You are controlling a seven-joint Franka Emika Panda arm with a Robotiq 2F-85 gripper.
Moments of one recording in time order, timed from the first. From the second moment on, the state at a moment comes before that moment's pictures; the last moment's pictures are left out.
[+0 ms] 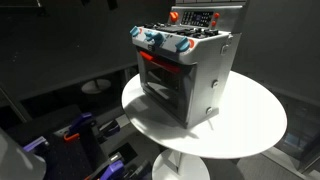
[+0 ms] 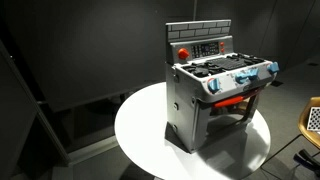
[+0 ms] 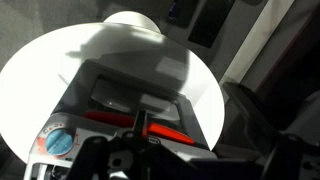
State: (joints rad) arm 0.15 -0.99 -0.06 -2.78 0.09 1.99 -0.23
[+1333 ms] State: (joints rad) arm 0.15 -0.80 -0.06 -2.61 0.11 2.06 -0.22
